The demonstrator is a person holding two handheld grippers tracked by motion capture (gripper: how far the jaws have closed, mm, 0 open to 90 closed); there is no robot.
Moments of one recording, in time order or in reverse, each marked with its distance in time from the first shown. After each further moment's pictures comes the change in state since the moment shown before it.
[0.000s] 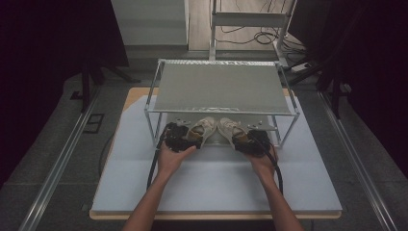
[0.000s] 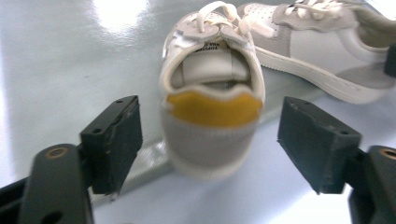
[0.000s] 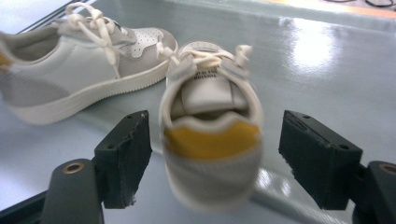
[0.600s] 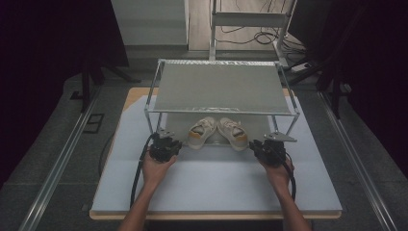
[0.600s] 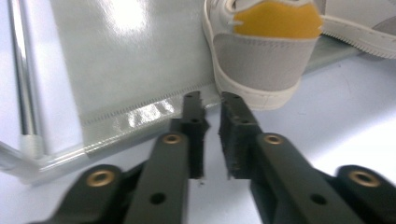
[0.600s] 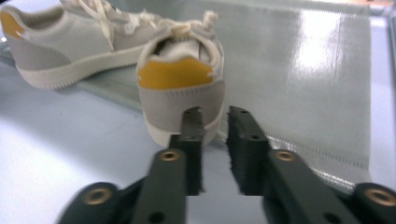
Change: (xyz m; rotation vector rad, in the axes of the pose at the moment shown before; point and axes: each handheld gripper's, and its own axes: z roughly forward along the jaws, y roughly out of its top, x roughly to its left) left arm 0.031 -0.039 -0.007 0.016 0.015 -0.021; right arm -0.028 -0.028 -0.029 -0.017 0.043 0.005
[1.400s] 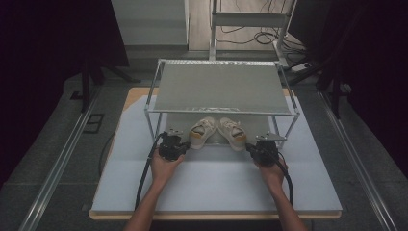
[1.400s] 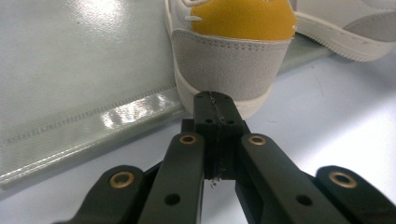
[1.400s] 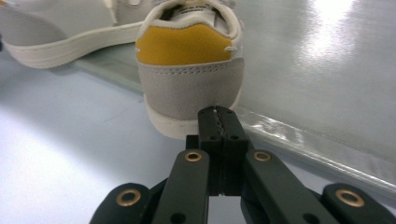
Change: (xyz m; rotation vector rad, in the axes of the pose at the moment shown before) left arm -0.016 0.008 0.018 0.024 -0.088 -0.012; right arm 0.009 -0.005 0.021 0.063 0.019 -0.022
